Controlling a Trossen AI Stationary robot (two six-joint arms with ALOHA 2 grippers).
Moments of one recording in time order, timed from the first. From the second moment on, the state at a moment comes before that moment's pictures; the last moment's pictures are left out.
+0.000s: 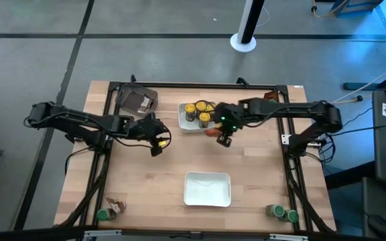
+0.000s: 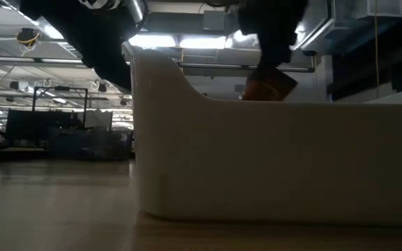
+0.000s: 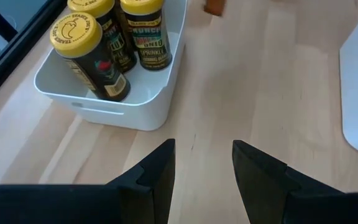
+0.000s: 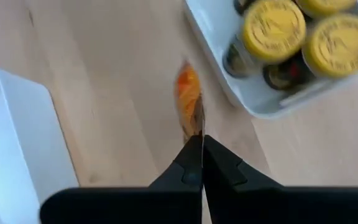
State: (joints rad) left arm -0.05 1.13 0.69 -0.31 -0.29 -0.18; right arm -0.08 1.58 1.41 -0.98 0.03 0.25
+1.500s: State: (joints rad) left arm -0.10 1.13 0.69 -0.29 -0.29 -0.17; right arm 0.01 1.98 1.76 -1.26 0.00 0.15
